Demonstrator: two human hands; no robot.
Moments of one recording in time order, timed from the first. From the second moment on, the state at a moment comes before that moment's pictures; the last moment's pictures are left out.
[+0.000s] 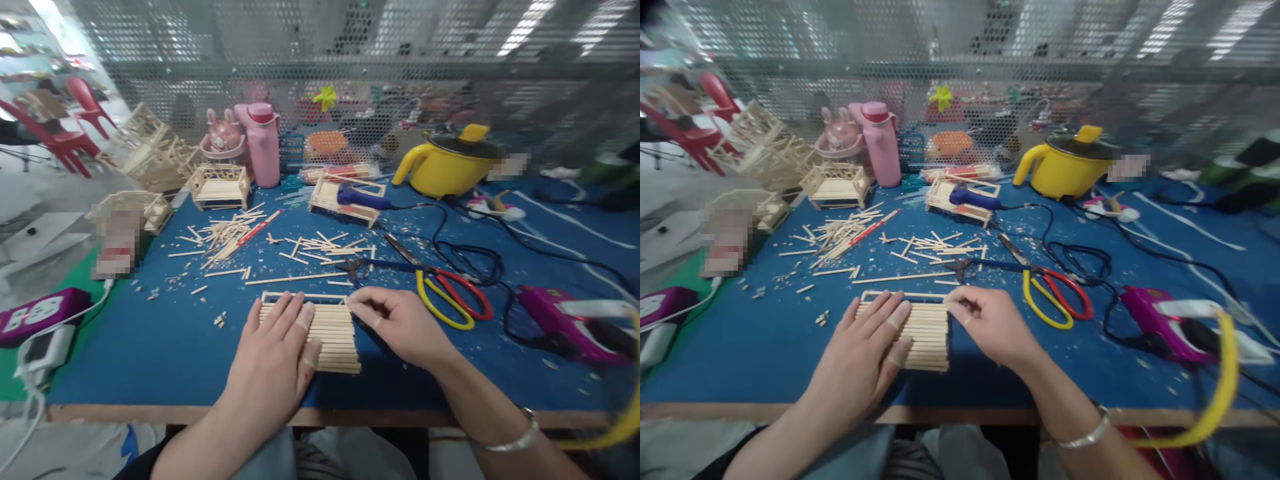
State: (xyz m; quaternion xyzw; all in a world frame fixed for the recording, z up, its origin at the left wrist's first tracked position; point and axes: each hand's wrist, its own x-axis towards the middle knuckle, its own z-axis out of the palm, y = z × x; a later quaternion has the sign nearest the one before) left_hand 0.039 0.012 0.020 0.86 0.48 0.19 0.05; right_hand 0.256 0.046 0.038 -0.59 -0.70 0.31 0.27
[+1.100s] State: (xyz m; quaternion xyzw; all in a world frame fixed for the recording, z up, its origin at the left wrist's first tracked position) left_hand 0.012 0.005 0.001 0.78 0.57 0.24 0.09; right_hand 0.267 0.012 0.039 -0.59 -0.66 0.23 0.40
